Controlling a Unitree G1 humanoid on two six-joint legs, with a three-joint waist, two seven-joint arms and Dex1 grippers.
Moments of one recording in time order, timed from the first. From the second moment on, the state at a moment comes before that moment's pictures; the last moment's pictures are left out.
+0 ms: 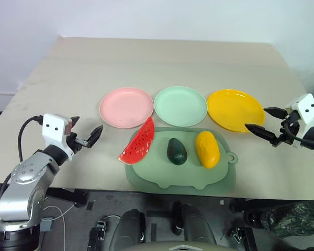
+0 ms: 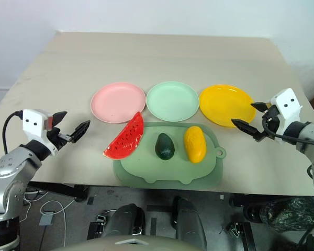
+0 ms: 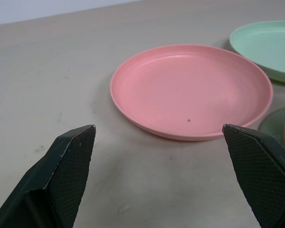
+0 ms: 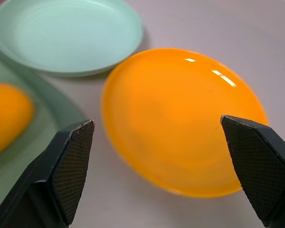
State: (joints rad) left arm -0.03 0.56 0.33 -0.39 -0.43 0.51 -0.46; right arm -0.13 -0.91 -0.40 -0.19 0.44 0.59 0.84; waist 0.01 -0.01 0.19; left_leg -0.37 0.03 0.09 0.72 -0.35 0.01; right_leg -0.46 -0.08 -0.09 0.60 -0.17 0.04
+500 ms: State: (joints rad) left arm -0.17 0.56 0.23 -0.24 -0.40 0.47 -0.53; right arm -0.21 -0.79 -0.48 -0.72 0.92 1.33 0.44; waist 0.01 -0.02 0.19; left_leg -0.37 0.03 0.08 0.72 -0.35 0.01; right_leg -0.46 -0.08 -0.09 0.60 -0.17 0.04
